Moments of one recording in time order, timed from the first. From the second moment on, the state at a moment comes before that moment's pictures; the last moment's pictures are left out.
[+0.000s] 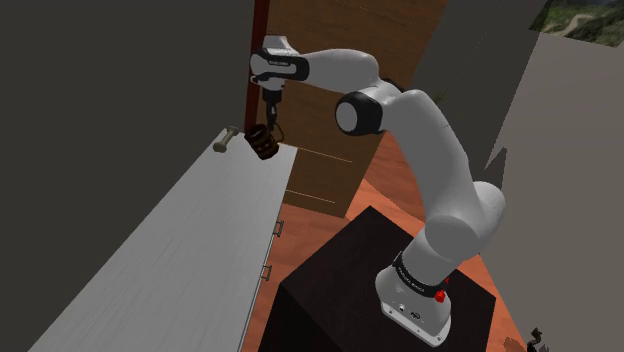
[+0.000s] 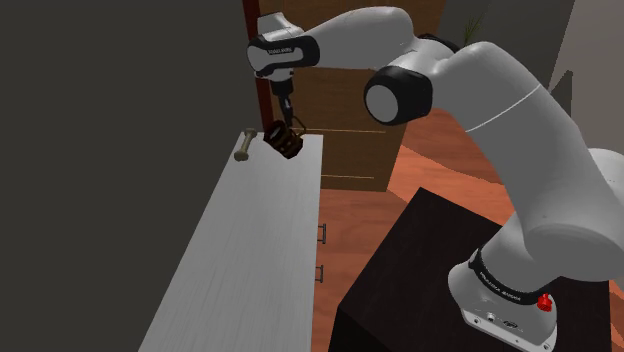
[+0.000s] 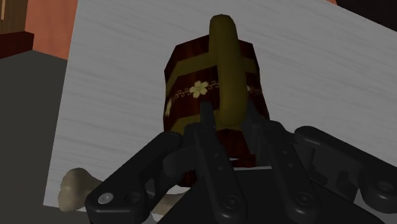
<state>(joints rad) -0.09 1.03 -0.13 -0.83 0.08 1.74 -1.16</state>
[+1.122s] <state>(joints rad) -0.10 1.05 -0.13 -0.85 0.08 1.83 -1.16</state>
